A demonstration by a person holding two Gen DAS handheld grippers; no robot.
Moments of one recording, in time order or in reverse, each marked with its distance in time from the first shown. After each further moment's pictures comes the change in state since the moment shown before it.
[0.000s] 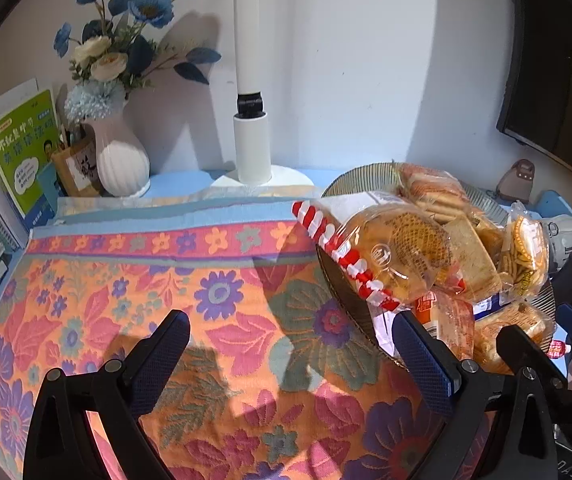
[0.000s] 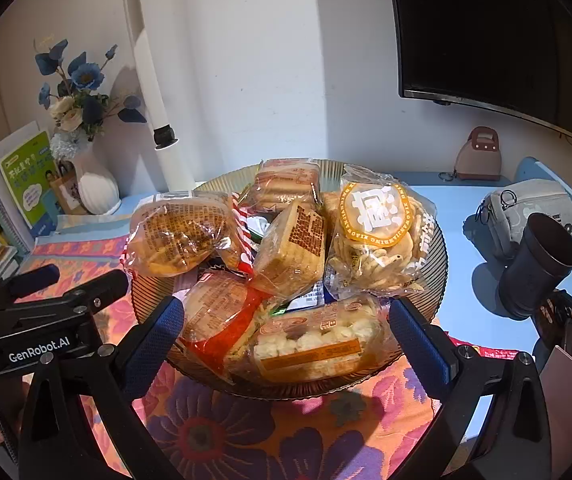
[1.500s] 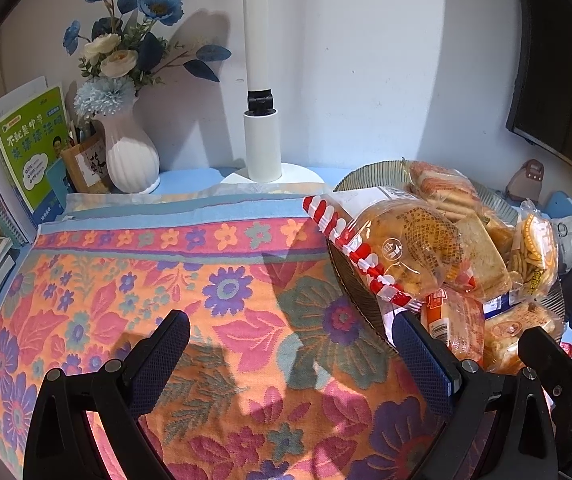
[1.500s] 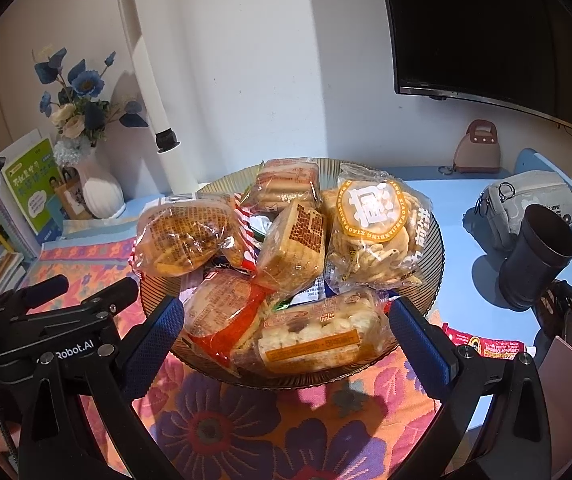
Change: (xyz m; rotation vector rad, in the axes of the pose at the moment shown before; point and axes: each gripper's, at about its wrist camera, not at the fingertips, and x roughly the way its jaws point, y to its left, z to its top) left arm 0.000 0.003 -0.002 -0.005 -0.008 0.035; right arm -0.008 -0.002 0.000 0.020 0.010 0.014
